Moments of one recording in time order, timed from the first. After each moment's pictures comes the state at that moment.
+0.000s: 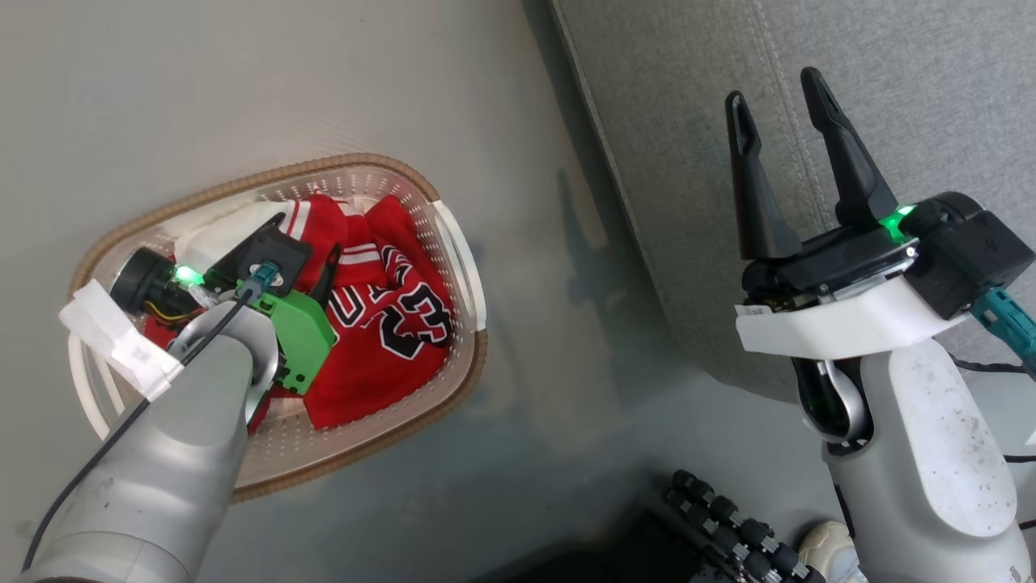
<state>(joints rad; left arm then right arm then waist) -0.84 0.20 -0.60 1.10 -0.13 -0.13 -0.26 -0.44 -0.05 0.15 -0.05 0.26 0.13 -0.26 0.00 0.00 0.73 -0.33</state>
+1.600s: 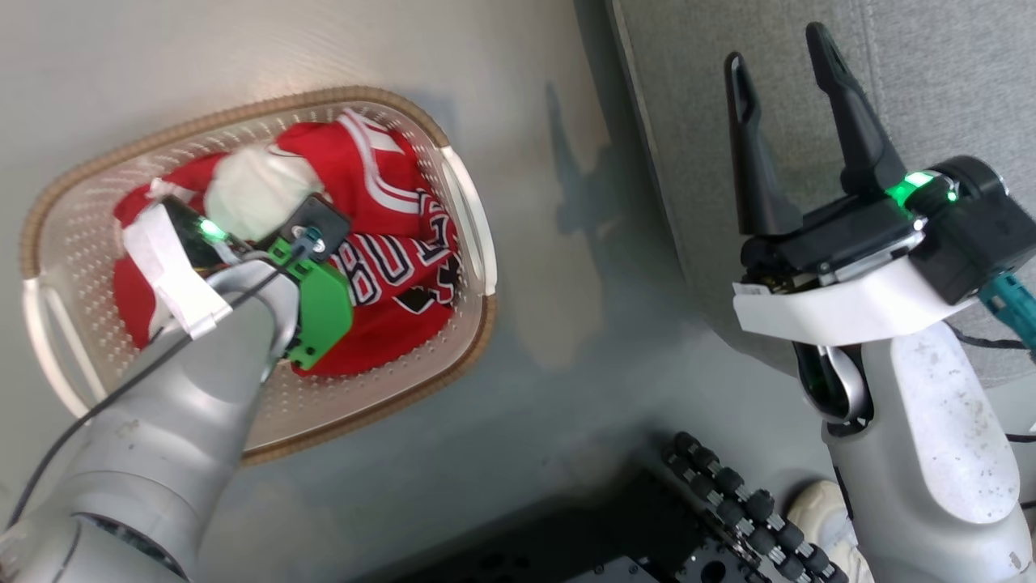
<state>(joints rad) -1.02 0.17 -0.90 1.27 -0.22 -0.13 -0.20 -0.49 -0.05 0.16 -0.08 0.22 0.13 -0.26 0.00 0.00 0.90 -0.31</state>
